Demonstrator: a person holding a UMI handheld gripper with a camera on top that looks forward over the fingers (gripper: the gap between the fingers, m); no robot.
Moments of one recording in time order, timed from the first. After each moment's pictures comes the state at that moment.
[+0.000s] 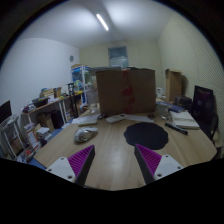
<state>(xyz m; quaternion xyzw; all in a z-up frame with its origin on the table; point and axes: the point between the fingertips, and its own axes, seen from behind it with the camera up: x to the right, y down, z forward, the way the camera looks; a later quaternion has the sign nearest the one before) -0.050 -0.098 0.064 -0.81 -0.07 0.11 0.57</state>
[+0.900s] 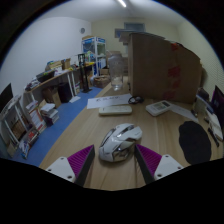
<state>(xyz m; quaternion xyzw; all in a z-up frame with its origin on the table) -0.240 0.014 -0.010 -0.88 -0.15 0.11 0.44</state>
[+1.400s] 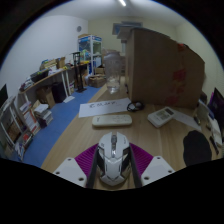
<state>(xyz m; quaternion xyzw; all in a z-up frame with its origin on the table) -0.254 0.076 -0.016 -0.88 -0.14 0.08 0.44</state>
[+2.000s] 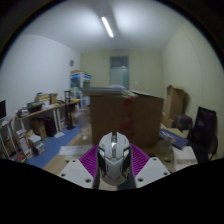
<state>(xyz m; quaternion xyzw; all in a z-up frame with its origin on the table) -0.064 0.073 0.187 -0.78 -0.09 0.07 0.62</state>
